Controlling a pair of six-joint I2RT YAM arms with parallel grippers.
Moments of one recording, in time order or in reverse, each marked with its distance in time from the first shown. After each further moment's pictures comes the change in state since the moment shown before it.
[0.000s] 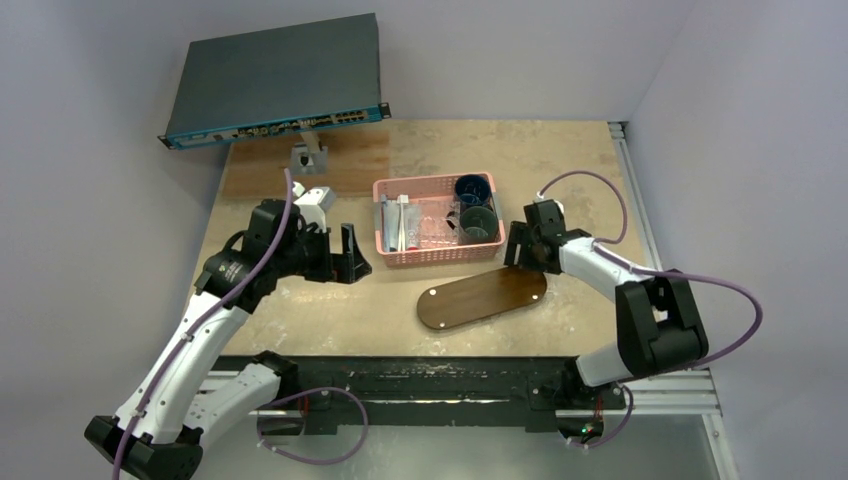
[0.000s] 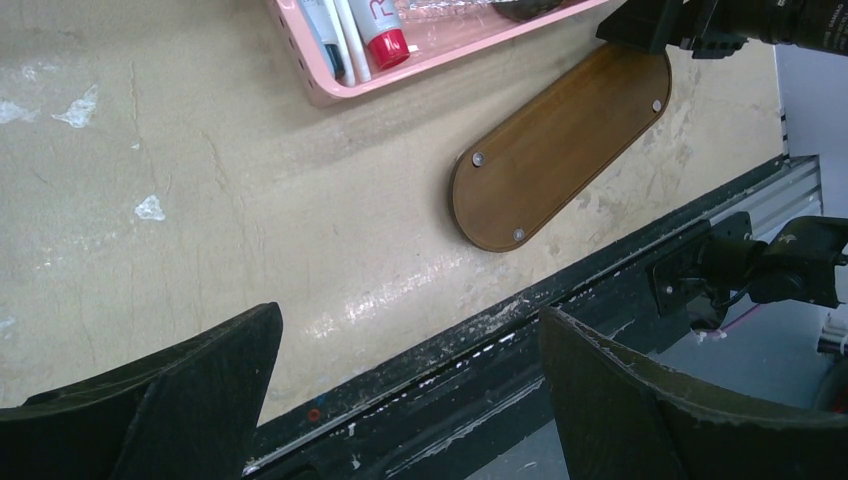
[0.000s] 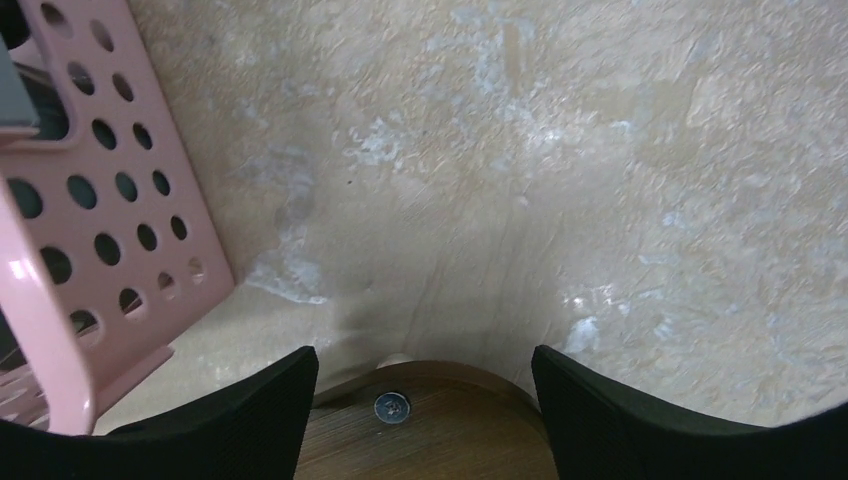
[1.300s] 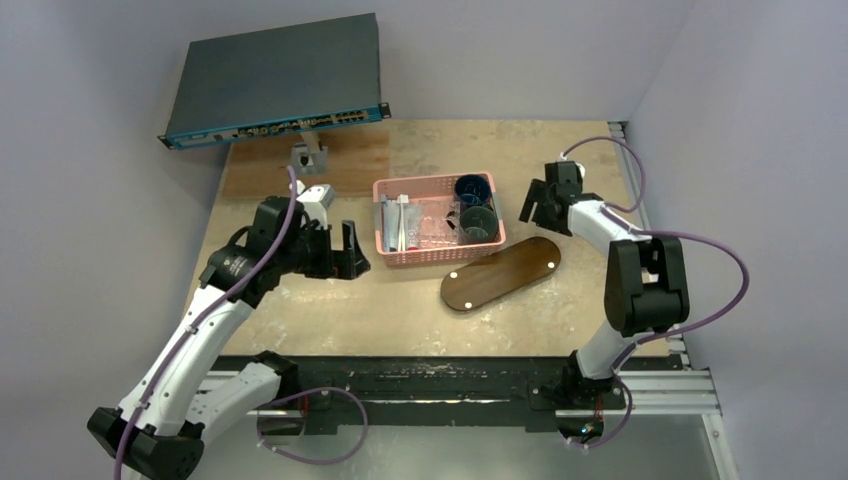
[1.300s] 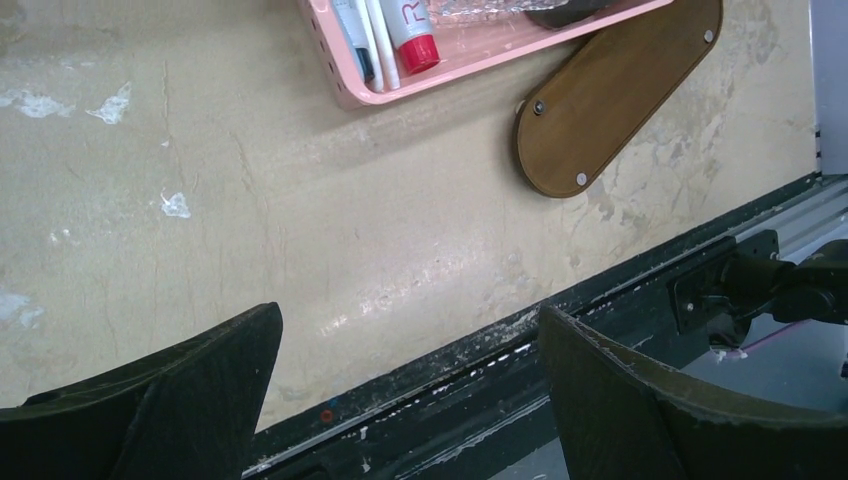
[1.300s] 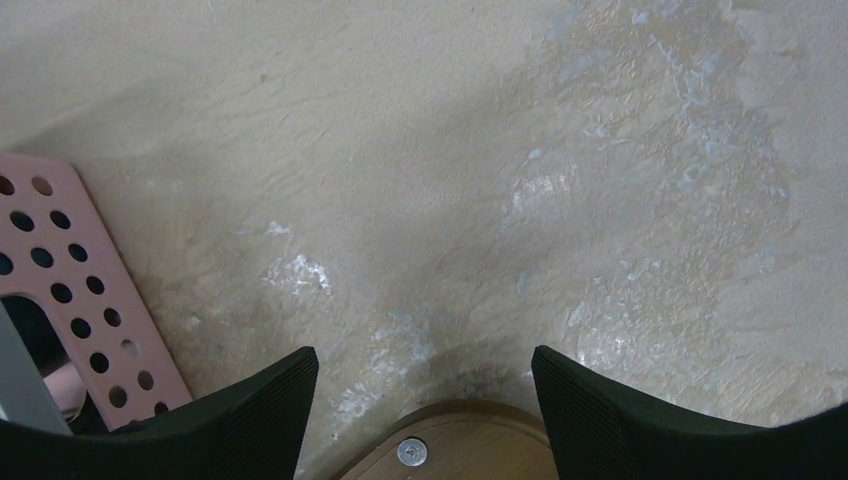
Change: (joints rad) left arm 0.000 0.041 0.007 -0.002 -0.056 -0.002; right arm -0.159 0.203 0.282 0.043 0.024 -0.021
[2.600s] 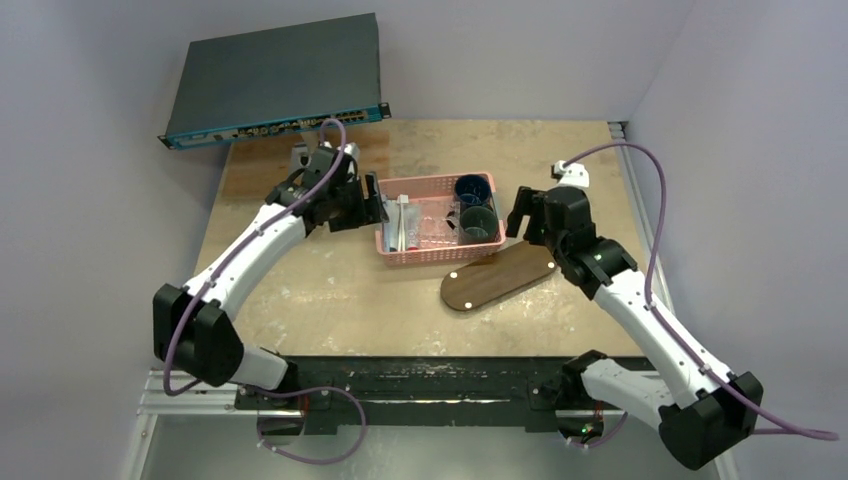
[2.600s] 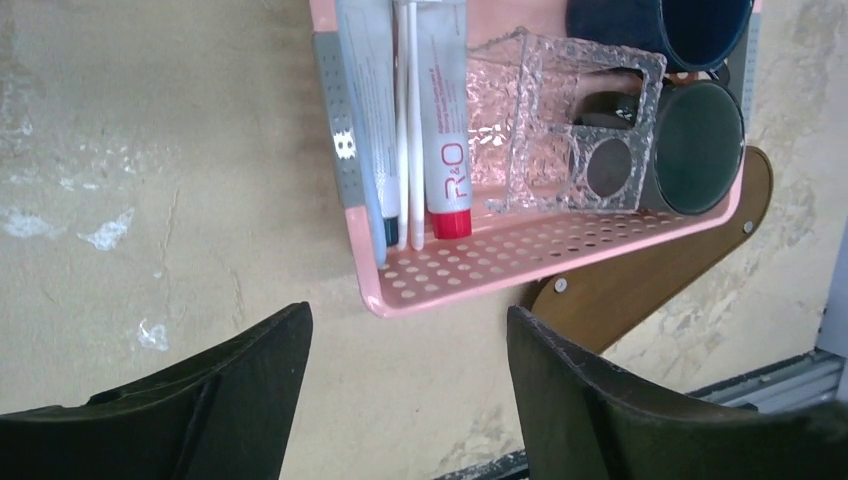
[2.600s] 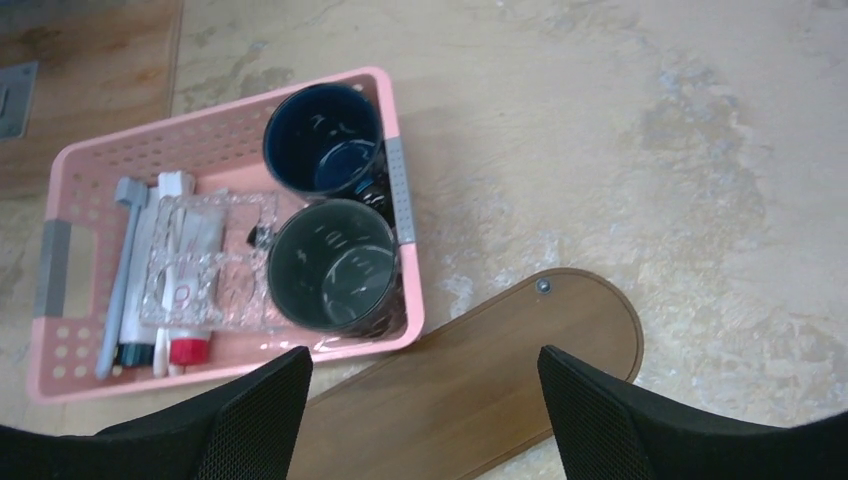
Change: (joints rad) left arm 0.000 0.545 0.243 0.200 -0.135 -0.168; right arm 0.357 -0.675 -0.133 -0.175 0.130 0.025
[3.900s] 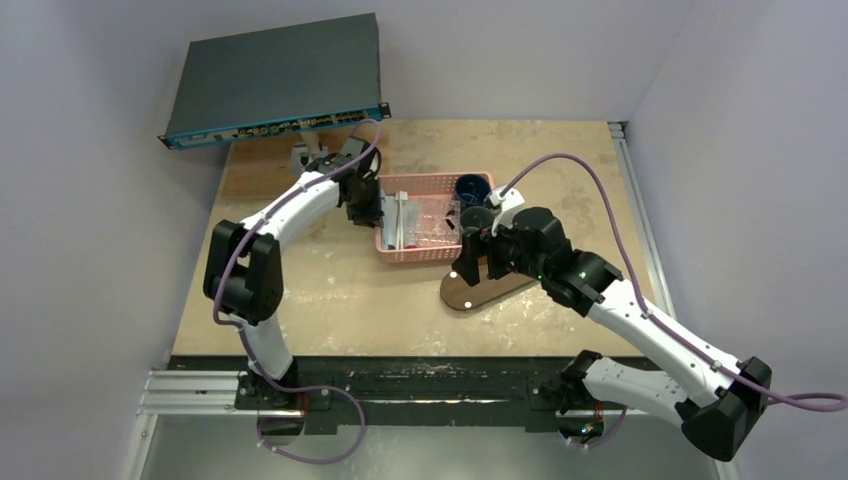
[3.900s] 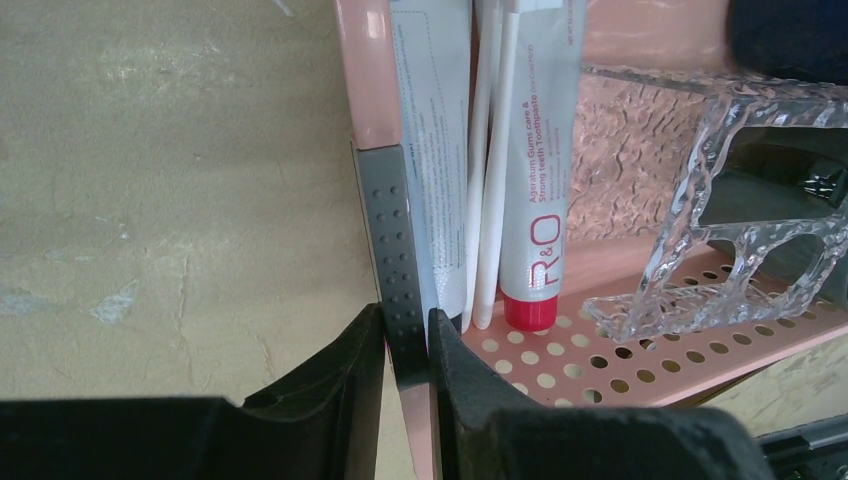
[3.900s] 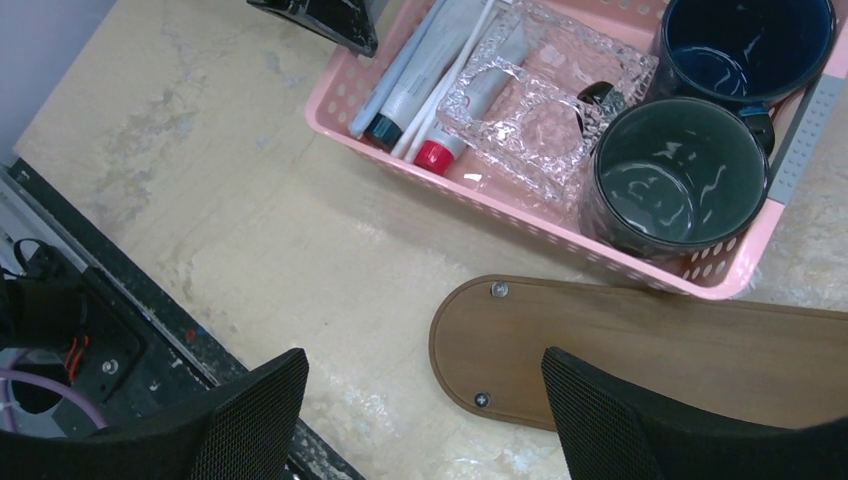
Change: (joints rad) left arm 0.014 0.338 0.182 -0.073 0.005 0.090; right arm 0.259 -0.006 -0.011 0.024 -0.367 -0.135
